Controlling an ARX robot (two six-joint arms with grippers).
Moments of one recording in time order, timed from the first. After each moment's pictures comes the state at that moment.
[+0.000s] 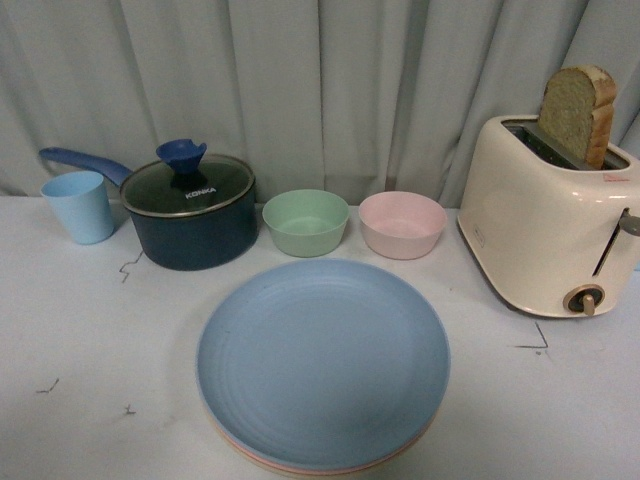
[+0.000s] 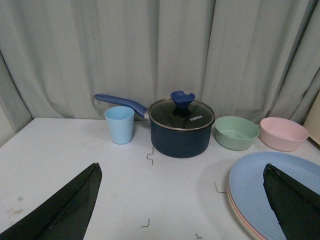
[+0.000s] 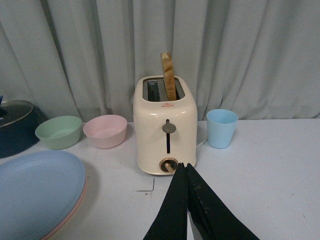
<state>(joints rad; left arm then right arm) 0.00 0.01 0.01 0.00 0.00 -0.01 0.00 0.00 0.01 -0.01 0.00 0.01</state>
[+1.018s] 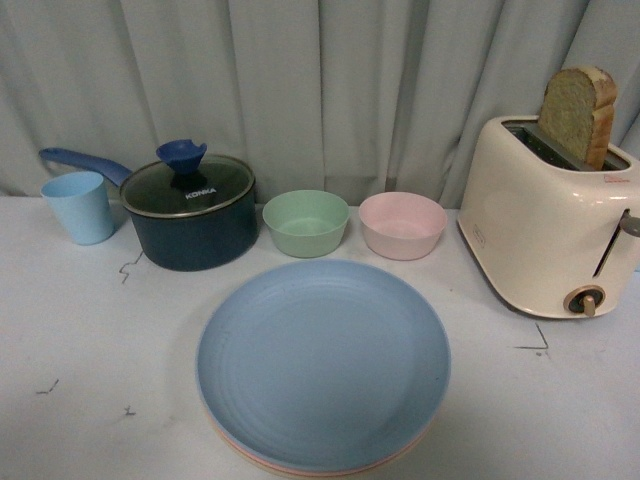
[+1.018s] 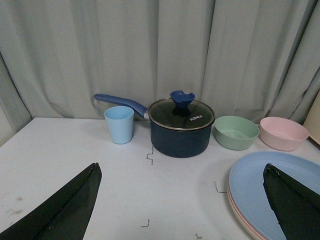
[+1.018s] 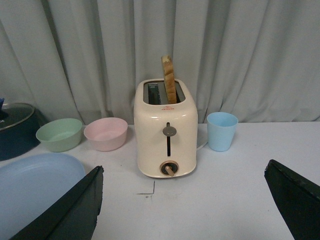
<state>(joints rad) 0.00 0.01 0.01 0.00 0.00 -0.01 0.00 0.00 0.01 0.00 0.00 0.01</state>
